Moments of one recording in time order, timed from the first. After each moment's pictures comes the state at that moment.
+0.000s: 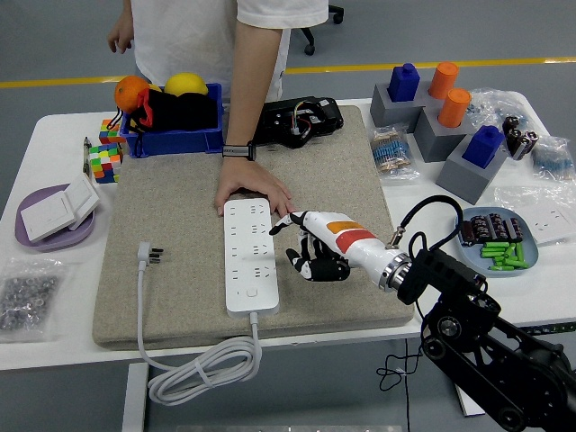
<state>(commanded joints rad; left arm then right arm) -0.07 0.03 -1.73 -0.18 1.94 -0.10 0.29 0.33 -0.11 0.87 1.47 -1.96 0.08 -0.09</state>
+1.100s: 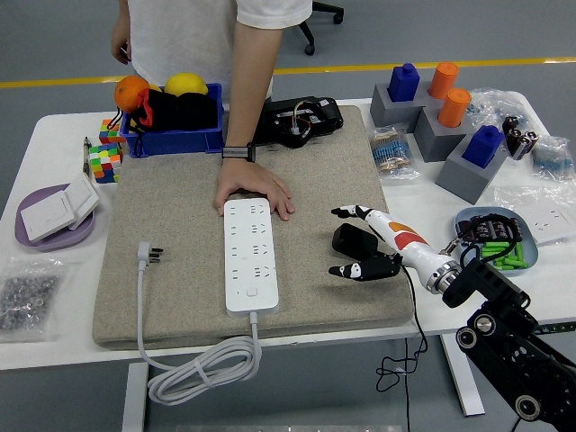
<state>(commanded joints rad) -0.06 0.02 -1.74 -0.18 1.96 -0.10 0.29 0.25 -0.12 1.01 1.26 -1.88 -0.03 0.07</state>
